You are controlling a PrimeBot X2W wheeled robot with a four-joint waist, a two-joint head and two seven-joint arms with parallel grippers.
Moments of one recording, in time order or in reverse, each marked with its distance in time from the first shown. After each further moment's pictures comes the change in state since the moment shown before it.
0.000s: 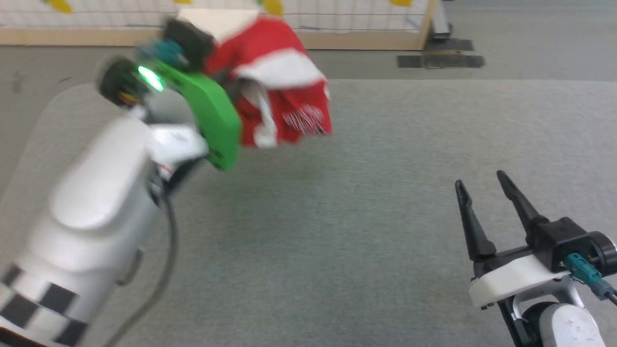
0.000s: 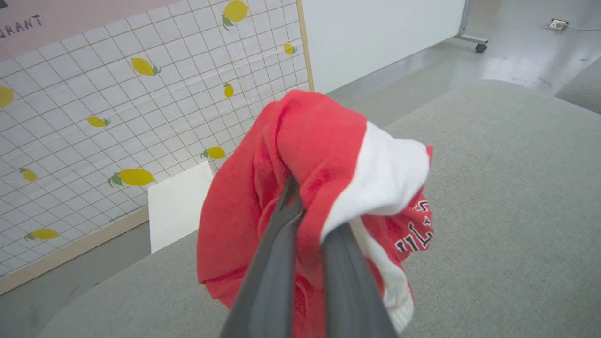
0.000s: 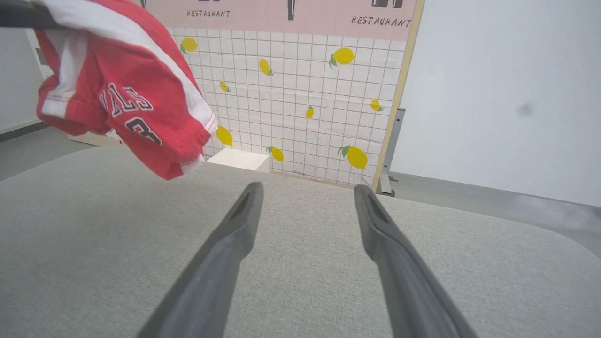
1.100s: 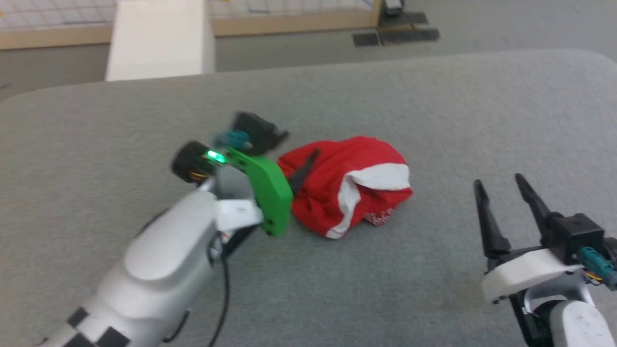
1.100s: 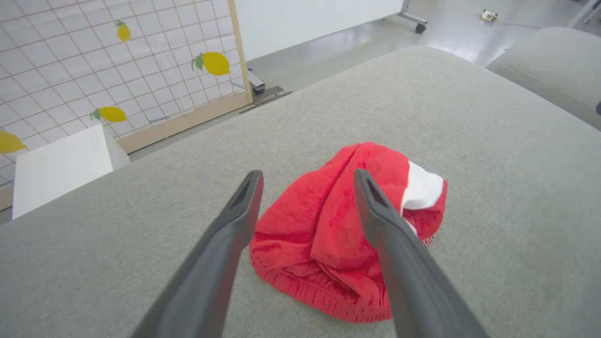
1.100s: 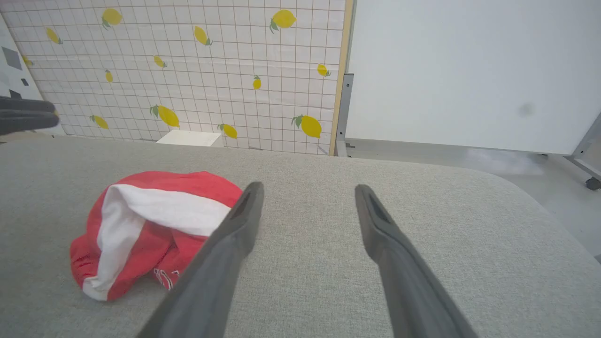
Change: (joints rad) left arm 0.180 -0.131 -0.090 0.040 0.007 0.058 -0.093; right arm -0.020 0.016 -0.071 0.066 0.006 0.000 0.003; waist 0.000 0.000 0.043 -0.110
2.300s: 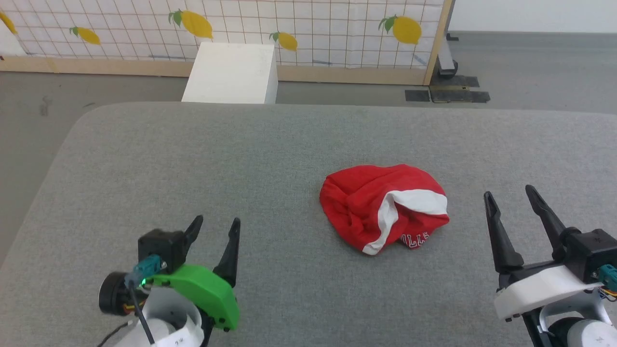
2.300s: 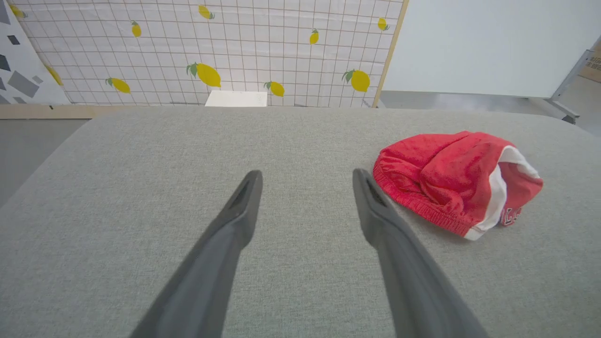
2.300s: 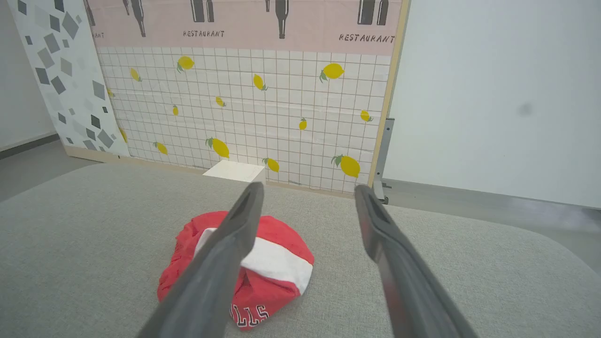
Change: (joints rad) left arm 0.536 0.202 0.150 -0.444 -0.013 0.443 -0.191; right arm 0.088 -0.041 0.001 -0.119 0.056 0.000 0.040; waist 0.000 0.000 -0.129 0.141
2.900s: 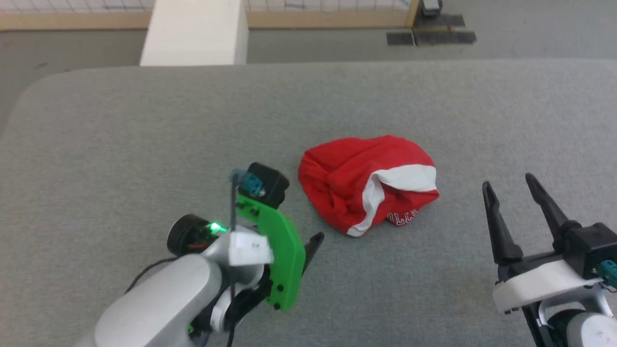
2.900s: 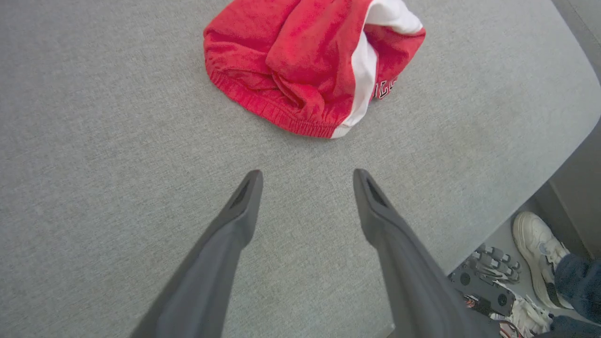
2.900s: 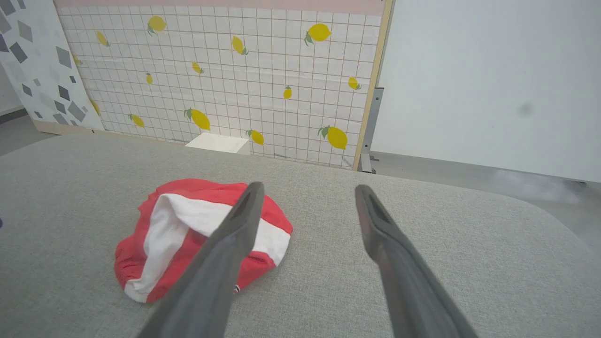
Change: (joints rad) left arm -0.342 -0.024 -0.196 -0.121 -0.143 -0.071 0.701; right arm -0.017 -0.007 0.014 -0.028 -0.025 0.000 -0.007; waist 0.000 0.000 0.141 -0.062
